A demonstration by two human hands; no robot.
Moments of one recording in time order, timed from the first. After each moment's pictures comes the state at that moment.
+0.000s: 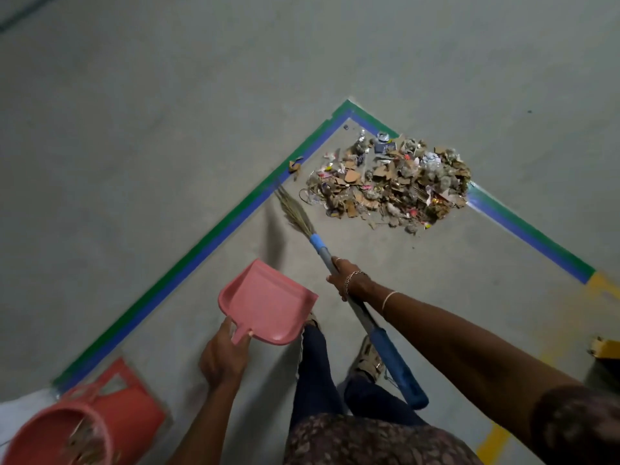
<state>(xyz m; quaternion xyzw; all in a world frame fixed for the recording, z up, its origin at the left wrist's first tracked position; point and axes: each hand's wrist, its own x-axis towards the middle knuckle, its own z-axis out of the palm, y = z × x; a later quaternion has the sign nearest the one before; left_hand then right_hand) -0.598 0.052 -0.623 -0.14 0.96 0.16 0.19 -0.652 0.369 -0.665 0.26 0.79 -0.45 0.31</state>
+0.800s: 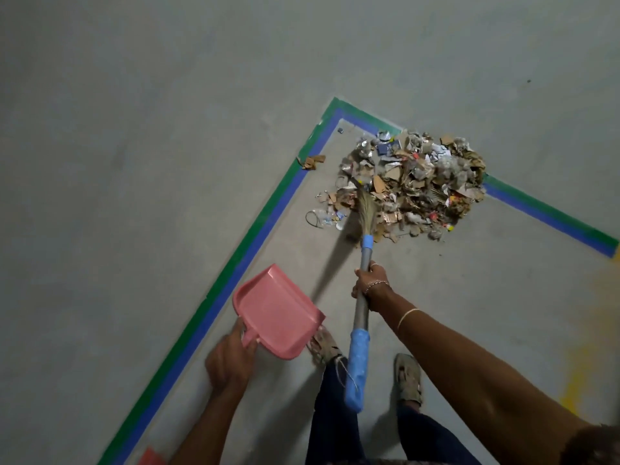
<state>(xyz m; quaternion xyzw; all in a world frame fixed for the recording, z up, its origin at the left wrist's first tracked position) -0.908 0.008 -0.689 0.04 0.97 0.09 0.24 -0.872 0.336 -0.742 0.62 0.49 -0.60 0.09</state>
